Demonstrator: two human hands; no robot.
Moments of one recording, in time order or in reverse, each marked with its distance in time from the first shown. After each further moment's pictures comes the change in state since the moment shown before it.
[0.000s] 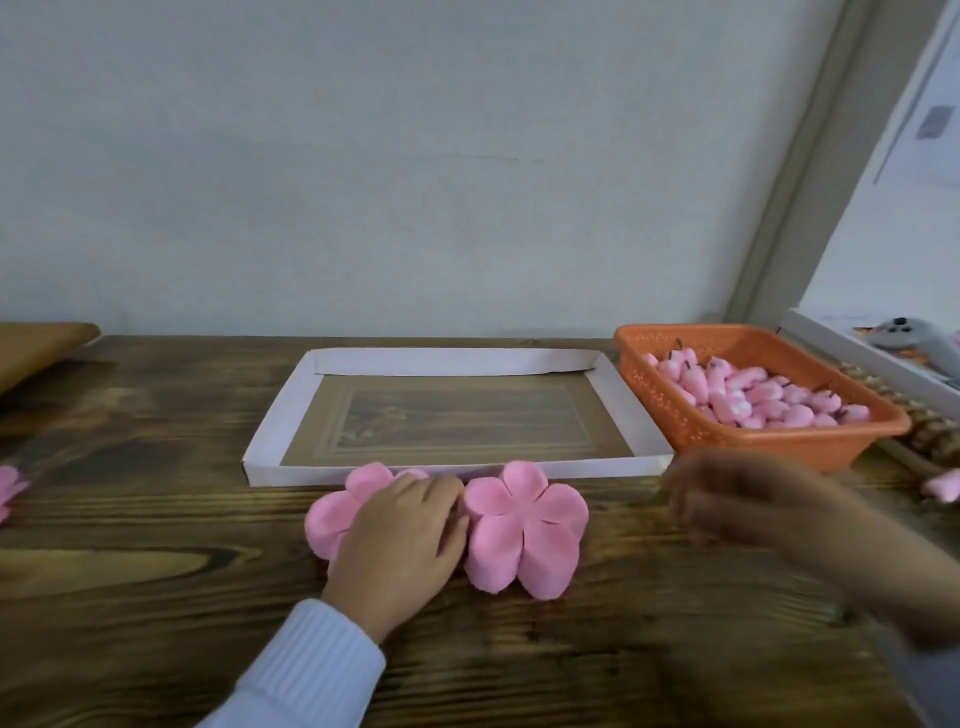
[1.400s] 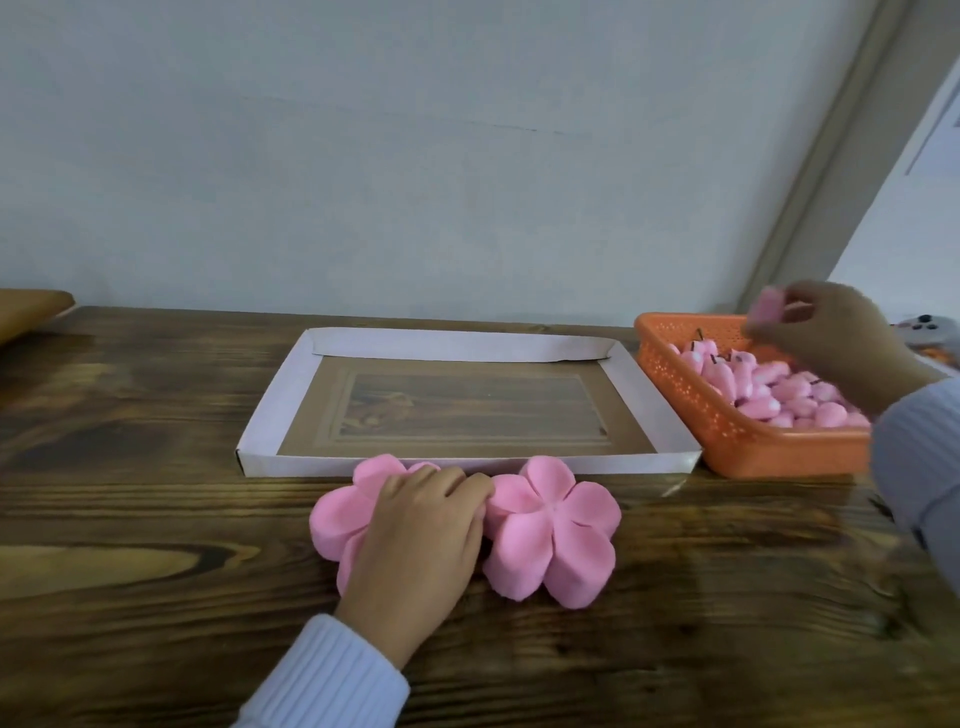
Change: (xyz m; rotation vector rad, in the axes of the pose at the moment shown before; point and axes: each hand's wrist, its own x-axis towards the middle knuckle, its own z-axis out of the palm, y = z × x) left_hand 0.002 0.007 -0.006 -0.029 0.013 0.007; right_hand 0.121 -0.018 -0.088 -0.314 0.559 0.094
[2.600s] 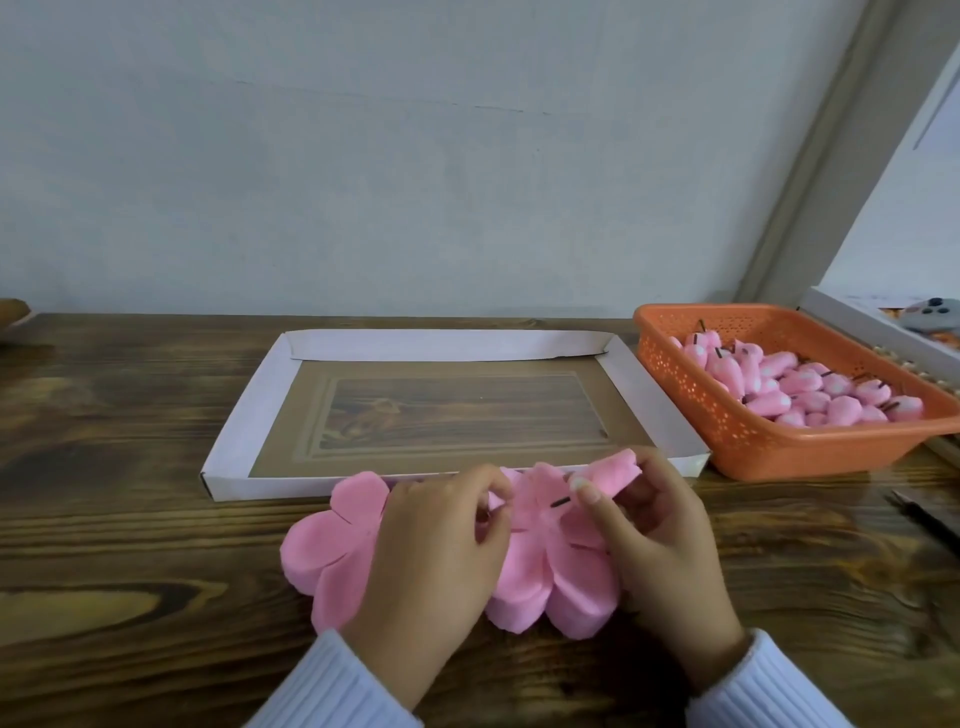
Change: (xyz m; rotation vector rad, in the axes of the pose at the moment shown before) left_hand 0.020 0.017 -0.004 -0.350 0.050 -0.152; right_hand -0.156 -0.031 0.133 0.883 -0.088 -0.180
